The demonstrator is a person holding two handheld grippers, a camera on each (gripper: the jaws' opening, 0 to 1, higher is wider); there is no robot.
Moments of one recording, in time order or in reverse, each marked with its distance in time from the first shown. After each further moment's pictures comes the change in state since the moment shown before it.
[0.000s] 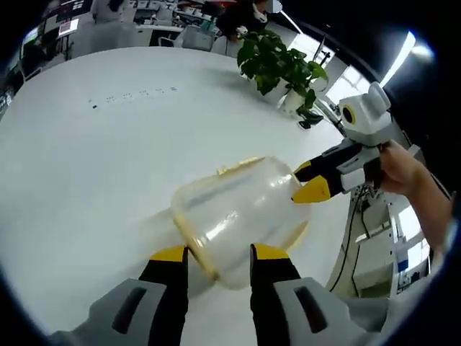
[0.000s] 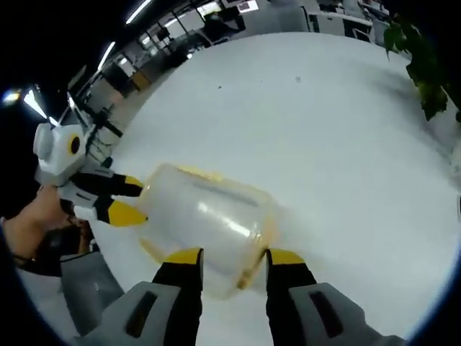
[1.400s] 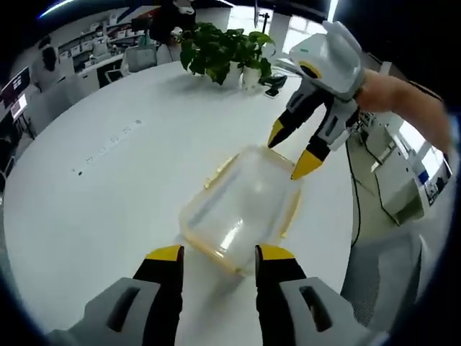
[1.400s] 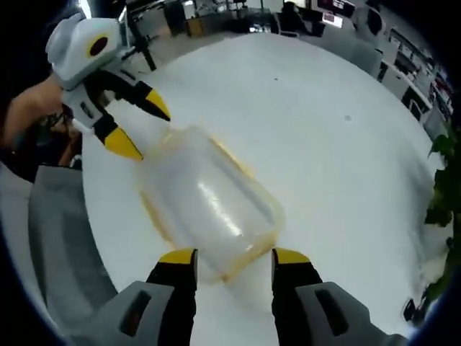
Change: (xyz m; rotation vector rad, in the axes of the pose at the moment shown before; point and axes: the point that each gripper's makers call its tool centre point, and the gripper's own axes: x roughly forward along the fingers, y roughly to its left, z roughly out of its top) left arm -0.022 0.004 0.022 0.501 0.056 0.018; right arm -0.009 0.007 0.003 -0.552 0.145 -0.075
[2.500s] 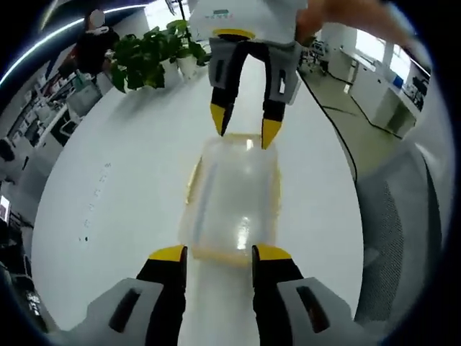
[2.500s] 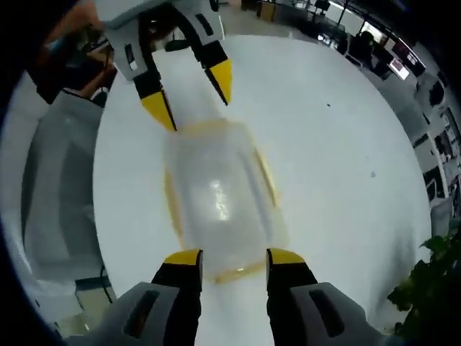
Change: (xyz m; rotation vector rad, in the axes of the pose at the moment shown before) left arm -0.005 -0.008 0.015 0.454 0.088 -0.046; right arm -0.005 0.012 0.020 -0.384 0.085 0.024
